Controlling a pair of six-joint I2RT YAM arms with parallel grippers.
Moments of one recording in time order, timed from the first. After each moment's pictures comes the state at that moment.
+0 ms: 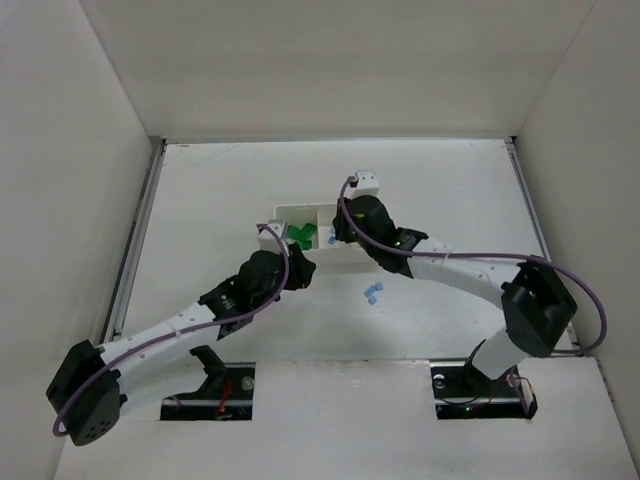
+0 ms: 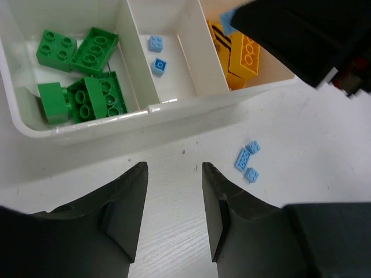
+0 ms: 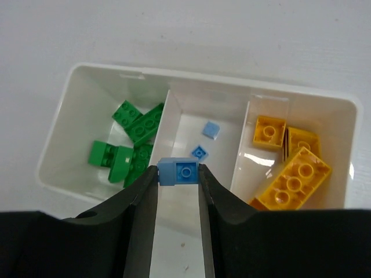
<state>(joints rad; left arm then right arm) -0.81 0.95 0.48 0.05 -0.25 -0.59 0.83 1.54 1.05 0.02 0.41 0.44</state>
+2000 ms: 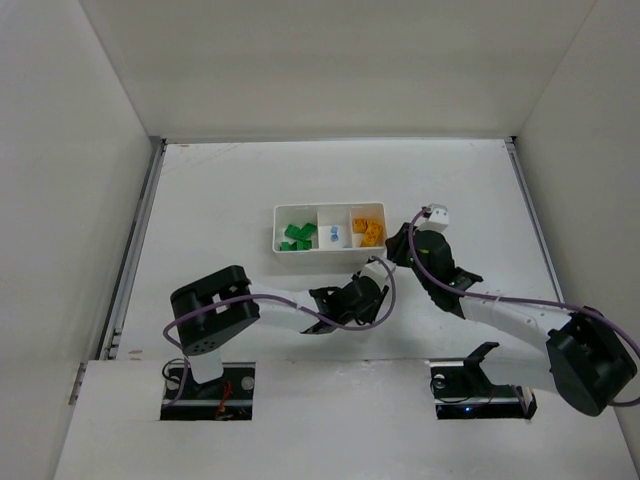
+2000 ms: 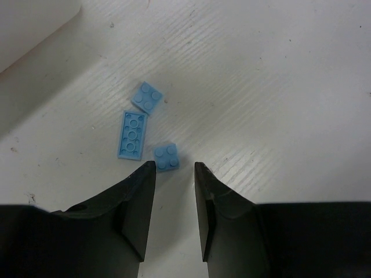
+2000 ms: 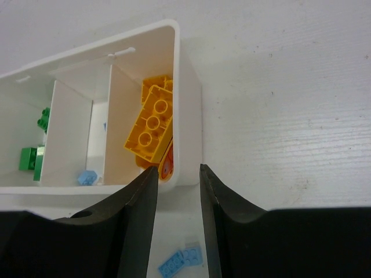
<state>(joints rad) -1.21 1.75 0.81 0.27 -0.29 -0.44 0.62 1.18 0.51 0.26 0.38 0.59</state>
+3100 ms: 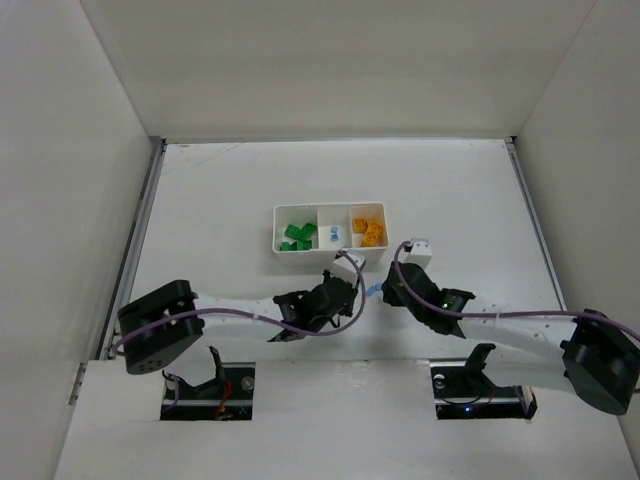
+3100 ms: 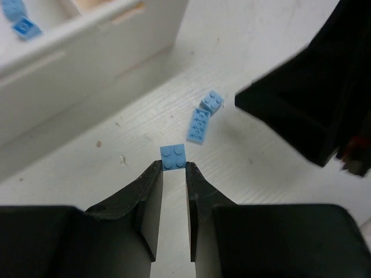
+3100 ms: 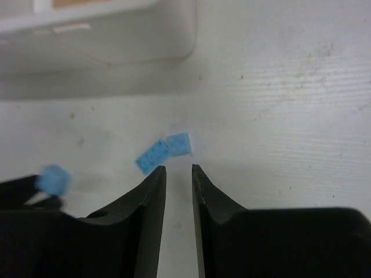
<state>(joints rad) -1.21 1.50 0.63 0.29 -0.47 -0.42 0.89 1.09 0.44 -0.07 0.49 0.76</state>
